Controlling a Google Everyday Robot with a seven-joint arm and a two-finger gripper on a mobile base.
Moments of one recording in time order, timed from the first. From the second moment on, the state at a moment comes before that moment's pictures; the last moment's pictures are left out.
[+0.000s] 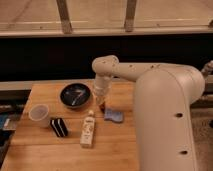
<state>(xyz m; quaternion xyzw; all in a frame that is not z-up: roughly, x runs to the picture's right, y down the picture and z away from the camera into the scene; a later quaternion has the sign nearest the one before) -0.043 0.081 0.829 -0.38 0.17 0.57 0.71</state>
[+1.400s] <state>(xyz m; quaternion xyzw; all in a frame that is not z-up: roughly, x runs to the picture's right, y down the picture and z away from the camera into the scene) -0.109 0.119 0.779 -0.40 0.16 0.50 0.75</state>
